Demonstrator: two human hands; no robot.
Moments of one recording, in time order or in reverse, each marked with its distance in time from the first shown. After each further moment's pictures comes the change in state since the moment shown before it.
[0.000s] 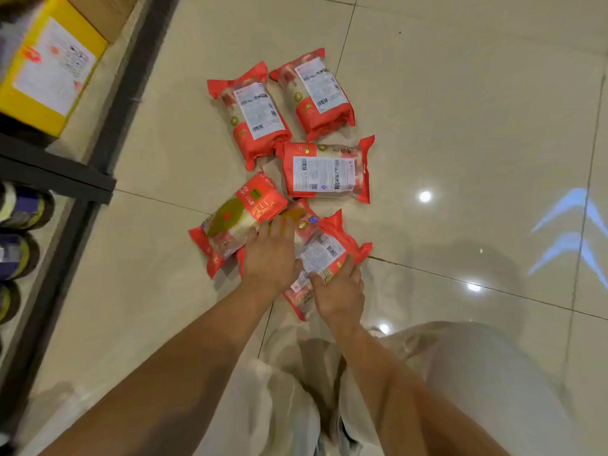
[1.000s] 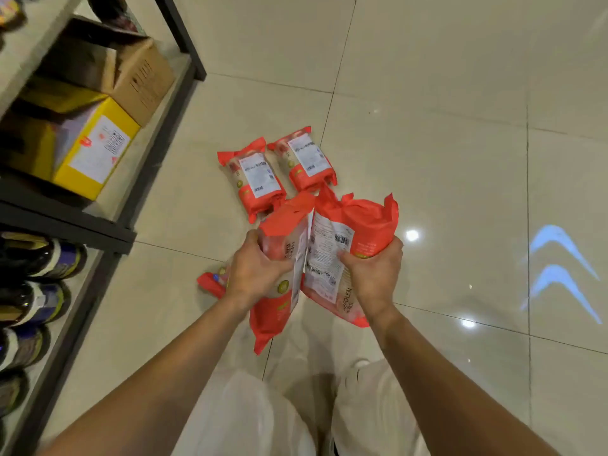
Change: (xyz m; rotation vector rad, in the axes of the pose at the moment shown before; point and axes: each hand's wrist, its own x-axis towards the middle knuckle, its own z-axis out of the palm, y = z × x) left_hand -0.045 -0.020 -0.154 -1.077 0.138 -0.340; right_hand -0.021 -0.081 -0.161 0.573 0.380 -0.110
